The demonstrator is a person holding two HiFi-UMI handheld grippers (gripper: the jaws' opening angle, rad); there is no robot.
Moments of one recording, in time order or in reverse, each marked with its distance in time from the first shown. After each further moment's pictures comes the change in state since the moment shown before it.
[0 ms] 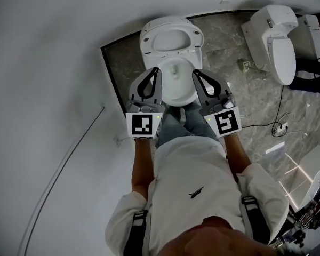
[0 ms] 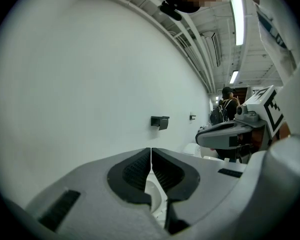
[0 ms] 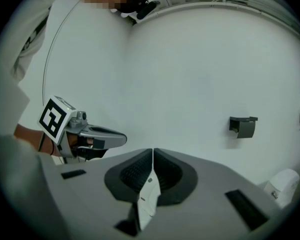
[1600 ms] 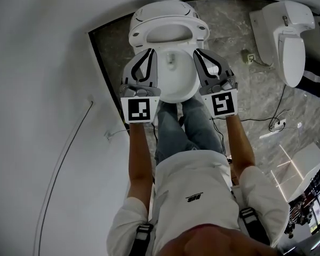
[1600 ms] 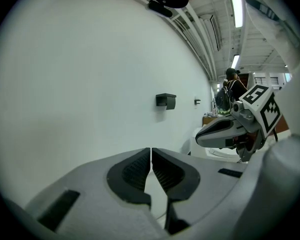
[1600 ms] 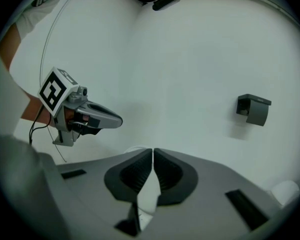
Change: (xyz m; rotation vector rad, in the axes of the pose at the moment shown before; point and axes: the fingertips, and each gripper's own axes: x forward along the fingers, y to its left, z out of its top) left arm 0.110 0.044 -0.104 0.093 0.079 0.024; right arm 0.096 -0.077 -0.137 -0.166 0.158 0.026
